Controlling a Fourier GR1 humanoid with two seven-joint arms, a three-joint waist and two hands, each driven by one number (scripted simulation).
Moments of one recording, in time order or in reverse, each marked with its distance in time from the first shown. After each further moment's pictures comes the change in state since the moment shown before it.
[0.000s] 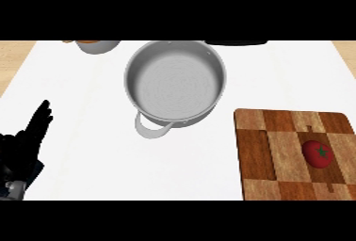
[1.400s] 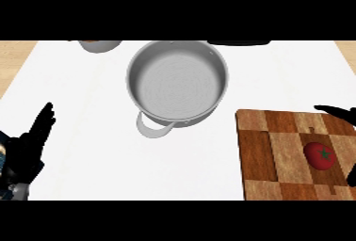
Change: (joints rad) left arm 0.027 -0.079 0.063 -0.032 -0.102 -0.055 0.041; right arm -0.428 0.003 0.361 -0.113 0.254 0.578 0.786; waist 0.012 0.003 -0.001
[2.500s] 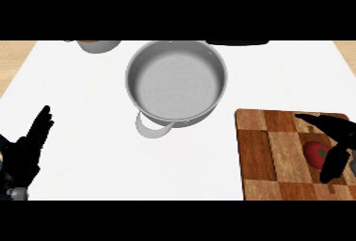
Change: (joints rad) left arm 0.035 -0.115 0.128 -0.024 -0.124 -0.111 0.001; right arm -0.018 0.260 -0.052 0.135 0.365 0.071 -0.026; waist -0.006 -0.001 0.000
